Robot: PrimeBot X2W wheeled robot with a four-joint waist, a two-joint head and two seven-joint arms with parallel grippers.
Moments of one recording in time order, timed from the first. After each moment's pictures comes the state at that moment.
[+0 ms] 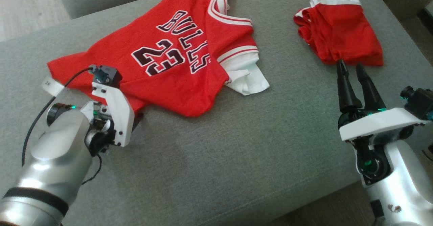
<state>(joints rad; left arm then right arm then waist) -0.73 0.34 -0.74 0.81 -0.65 -0.12 0.50 -0.31 -0.20 0.20 0.30 0.73 0.13 -0.10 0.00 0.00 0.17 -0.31</state>
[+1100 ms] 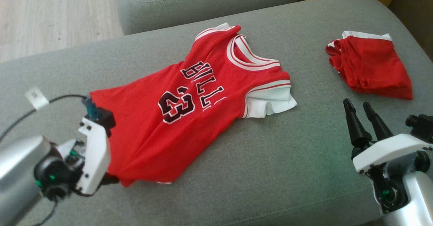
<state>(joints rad) -0.73 0.81 -1.16 0.21 -1.23 -0.13 0.95 -0.13 -0.20 0.06 0.22 0.65 0.13 0.11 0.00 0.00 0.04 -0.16</state>
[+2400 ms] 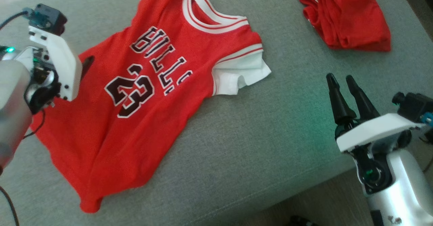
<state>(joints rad) -1.04 0.58 -1.11 0.81 -0.88 -0.12 0.33 -0.23 -0.17 0.14 0.20 0.67 0.13 0.08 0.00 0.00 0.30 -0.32</state>
